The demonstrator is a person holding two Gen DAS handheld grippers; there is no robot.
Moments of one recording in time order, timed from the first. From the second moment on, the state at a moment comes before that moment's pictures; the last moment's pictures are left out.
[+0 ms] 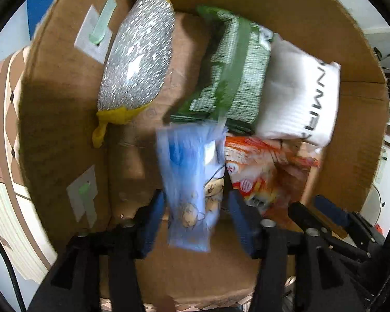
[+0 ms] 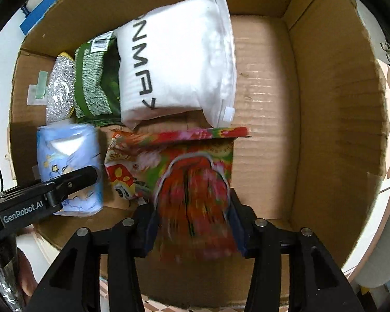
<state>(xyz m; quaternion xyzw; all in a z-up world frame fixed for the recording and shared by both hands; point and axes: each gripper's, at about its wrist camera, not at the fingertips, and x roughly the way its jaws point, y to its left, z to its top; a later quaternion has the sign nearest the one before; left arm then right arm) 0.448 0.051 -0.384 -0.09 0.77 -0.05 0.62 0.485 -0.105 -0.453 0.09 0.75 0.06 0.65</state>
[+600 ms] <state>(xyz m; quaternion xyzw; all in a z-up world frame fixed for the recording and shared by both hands) 0.383 0.048 -0.261 -0.08 0.68 -0.04 0.73 0.441 -0.115 -0.343 0.06 0.68 0.06 0.73</state>
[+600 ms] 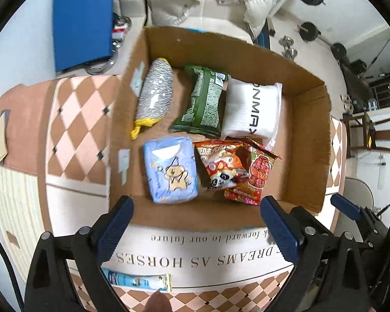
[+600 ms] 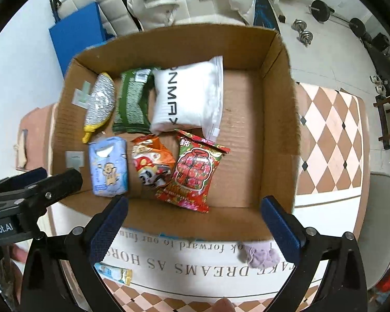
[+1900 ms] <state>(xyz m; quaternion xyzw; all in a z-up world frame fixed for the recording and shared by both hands) 0.210 0.026 -0.427 -0.05 0.75 0.05 0.65 0.317 -0.235 -0.441 0.09 0.70 0.00 0.71</state>
